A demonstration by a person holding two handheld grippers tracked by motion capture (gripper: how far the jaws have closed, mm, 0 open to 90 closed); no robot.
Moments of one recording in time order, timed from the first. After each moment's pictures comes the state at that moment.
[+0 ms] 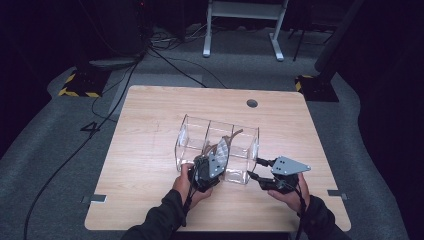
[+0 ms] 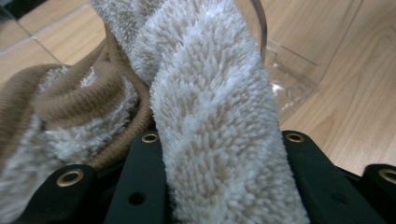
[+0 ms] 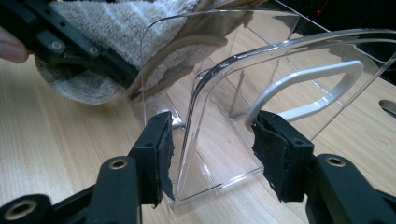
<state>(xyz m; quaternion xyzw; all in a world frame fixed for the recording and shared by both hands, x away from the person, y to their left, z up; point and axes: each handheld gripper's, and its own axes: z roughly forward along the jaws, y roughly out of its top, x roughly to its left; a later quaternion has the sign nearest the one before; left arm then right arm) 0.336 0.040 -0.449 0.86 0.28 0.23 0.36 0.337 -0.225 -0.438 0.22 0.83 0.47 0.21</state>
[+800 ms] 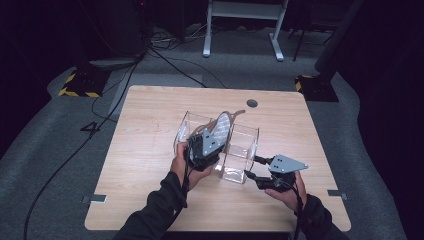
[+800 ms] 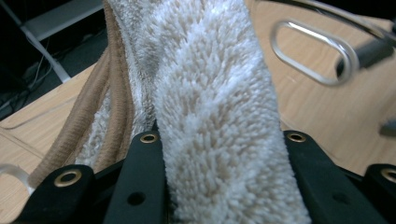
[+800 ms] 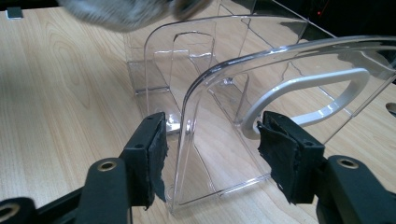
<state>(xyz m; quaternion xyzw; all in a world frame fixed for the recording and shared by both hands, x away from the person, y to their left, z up) 0.371 0.050 -0.389 0.82 0.31 0.25 0.42 0.341 -0.218 -0.438 0.22 0.83 0.48 0.21</state>
